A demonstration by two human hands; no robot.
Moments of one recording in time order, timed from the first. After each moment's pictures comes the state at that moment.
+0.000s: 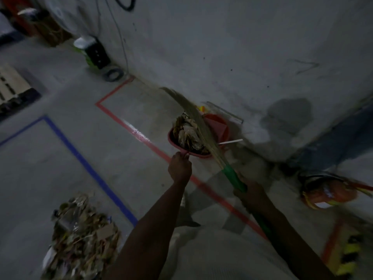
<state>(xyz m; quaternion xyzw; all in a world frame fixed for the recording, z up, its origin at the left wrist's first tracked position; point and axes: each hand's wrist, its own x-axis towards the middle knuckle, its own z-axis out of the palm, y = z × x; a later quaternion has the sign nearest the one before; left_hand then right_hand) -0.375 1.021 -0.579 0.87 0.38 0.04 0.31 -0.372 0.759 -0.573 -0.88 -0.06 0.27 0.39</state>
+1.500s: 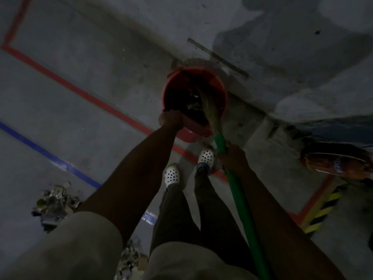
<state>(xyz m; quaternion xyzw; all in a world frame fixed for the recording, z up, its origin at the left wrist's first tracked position) 0.049 1.131 -0.801 0.90 0.14 -0.41 0.04 -0.027 0.904 -0.738 -0.84 0.17 0.43 0.28</state>
